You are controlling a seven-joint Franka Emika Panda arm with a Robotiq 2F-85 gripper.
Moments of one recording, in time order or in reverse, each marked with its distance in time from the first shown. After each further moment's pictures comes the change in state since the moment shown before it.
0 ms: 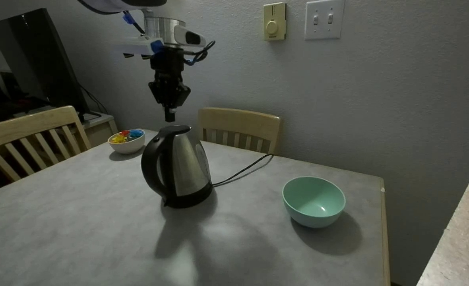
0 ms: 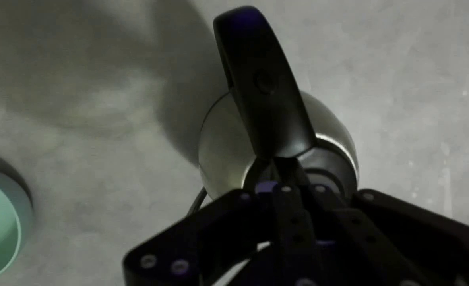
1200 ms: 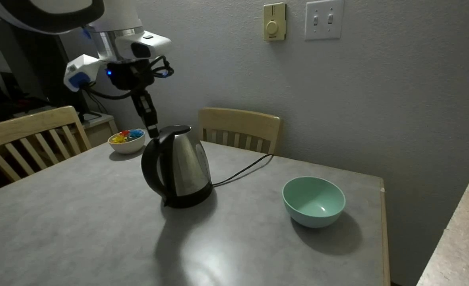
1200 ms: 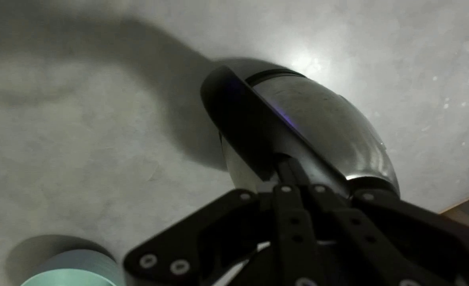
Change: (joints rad) arm -0.003 -0.375 -0.009 -0.635 0.044 0.530 0.354
